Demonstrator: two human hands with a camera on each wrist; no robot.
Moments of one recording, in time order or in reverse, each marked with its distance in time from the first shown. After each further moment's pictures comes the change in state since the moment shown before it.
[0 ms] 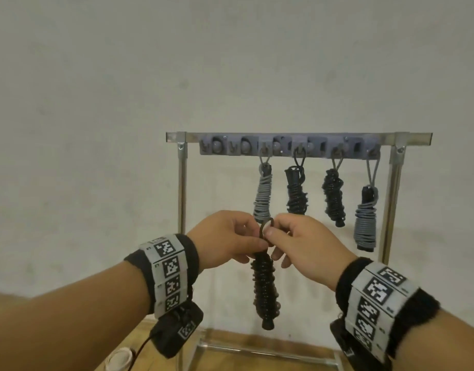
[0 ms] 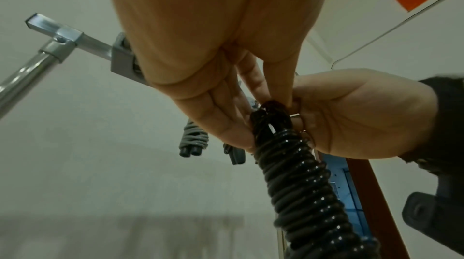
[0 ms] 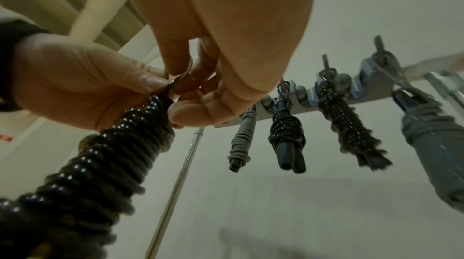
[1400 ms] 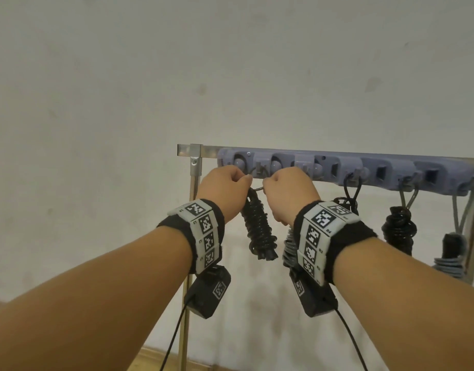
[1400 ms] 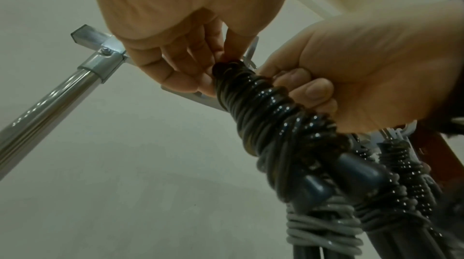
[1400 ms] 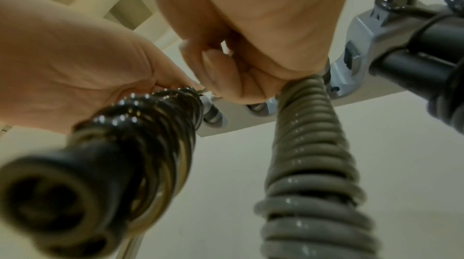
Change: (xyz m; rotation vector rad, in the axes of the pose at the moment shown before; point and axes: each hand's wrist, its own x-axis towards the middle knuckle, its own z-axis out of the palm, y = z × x) left_hand 0.149 -0.021 -0.099 0.158 0.699 0.000; right_hand 0.209 -0.044 0.021 -0.331 0.207 0.073
